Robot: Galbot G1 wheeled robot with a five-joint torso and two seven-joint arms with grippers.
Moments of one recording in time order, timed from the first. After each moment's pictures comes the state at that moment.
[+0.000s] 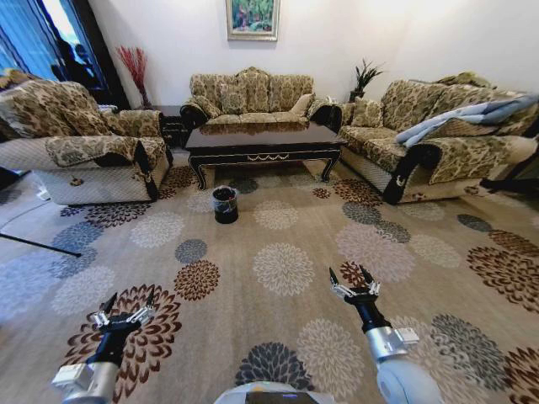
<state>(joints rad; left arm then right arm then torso) 2.04 -1.20 -0.87 -2.23 -0.48 -0.17 -0.11 -1.76 1.21 0.63 2.15 0.36 0.16 0.03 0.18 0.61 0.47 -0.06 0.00</state>
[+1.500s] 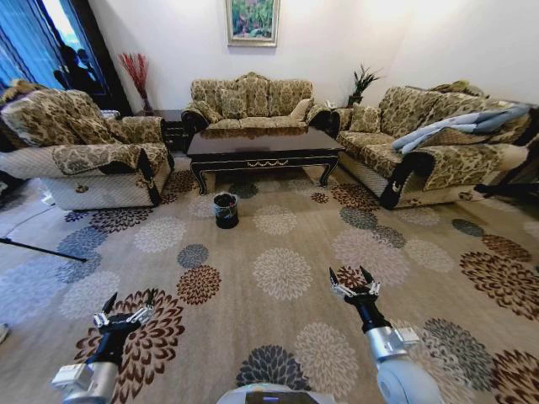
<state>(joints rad) 2.04 -1.20 -0.87 -2.23 -0.48 -0.17 -0.11 -1.76 1.21 0.63 2.15 0.36 0.16 0.03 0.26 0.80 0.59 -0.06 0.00</state>
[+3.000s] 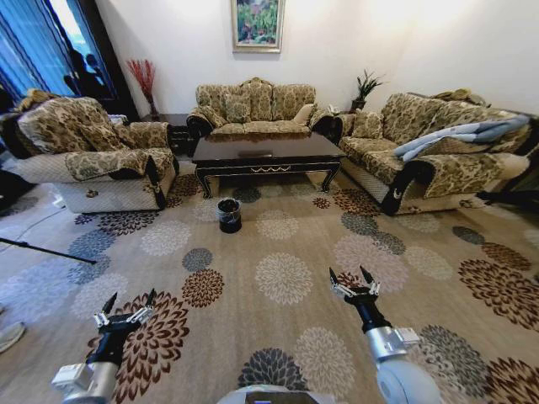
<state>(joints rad) 2.04 -1.20 -0.87 -2.23 -0.48 -0.17 -0.11 -1.76 1.21 0.63 2.15 0.36 0.16 0.03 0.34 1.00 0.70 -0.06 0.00</state>
